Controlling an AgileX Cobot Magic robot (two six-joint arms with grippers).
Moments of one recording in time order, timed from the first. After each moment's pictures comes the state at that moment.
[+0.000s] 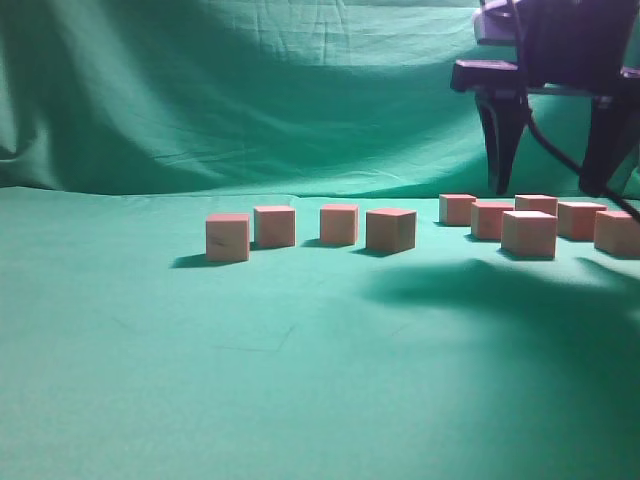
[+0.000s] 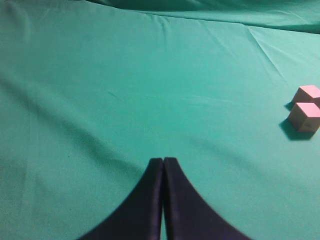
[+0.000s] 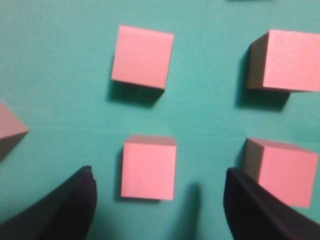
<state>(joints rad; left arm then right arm) -0.01 -0.01 0.02 -0.09 0.35 -0.02 0.39 1.85 -1.28 -0.04 0.80 0.26</state>
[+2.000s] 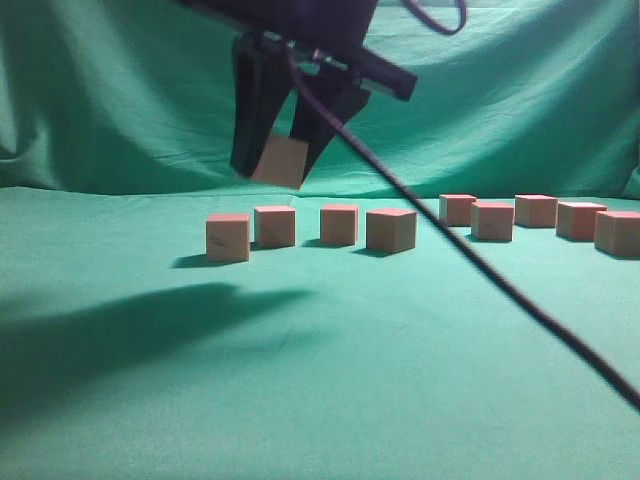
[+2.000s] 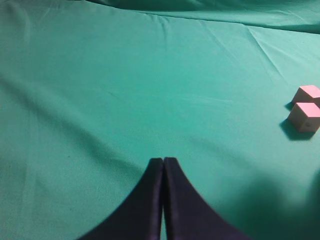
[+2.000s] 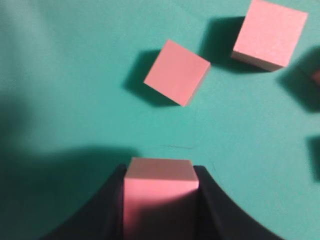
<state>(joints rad) -0.01 -0.01 0.02 -0.09 0.35 -0.02 0.75 1.96 -1.51 0.28 0.91 -0.11</state>
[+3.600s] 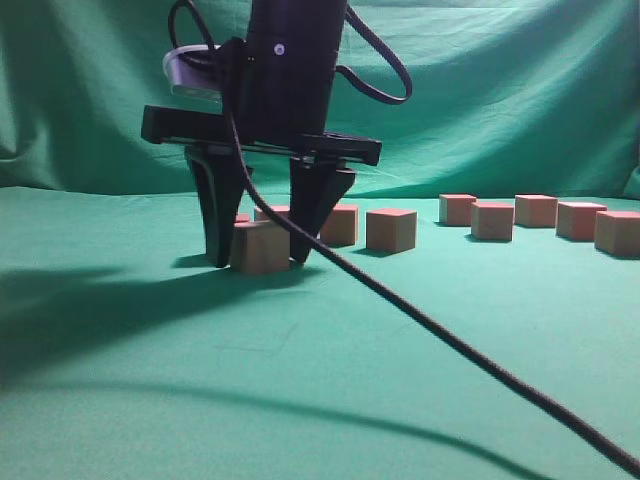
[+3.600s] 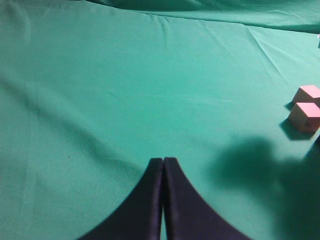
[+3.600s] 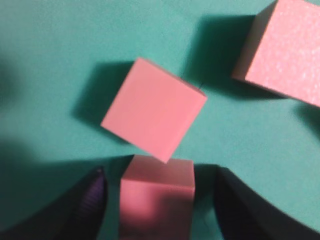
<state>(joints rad) -0.01 -0.01 0.02 -0.09 0.35 -0.02 0.81 2.18 -1.69 0.10 0.97 0.03</state>
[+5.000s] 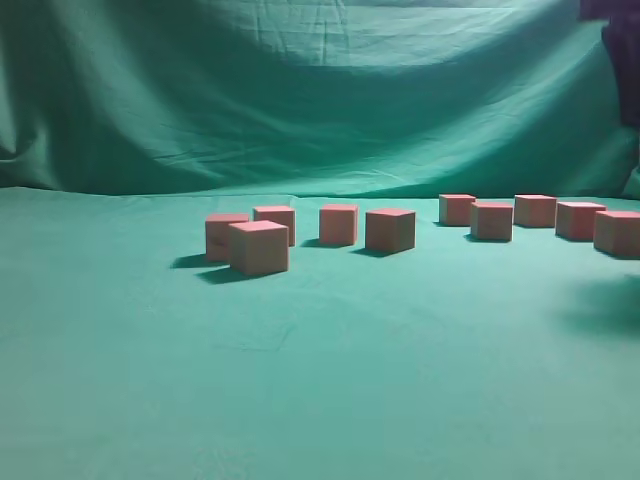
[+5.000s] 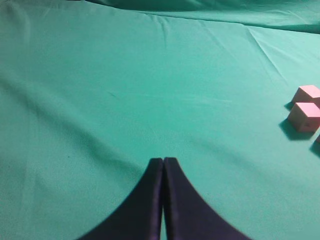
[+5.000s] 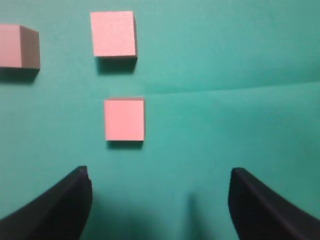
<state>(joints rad) -0.01 -0.01 0.02 -0.09 0.35 -0.02 0.17 1.75 -1.38 -0.03 1.10 0.15</state>
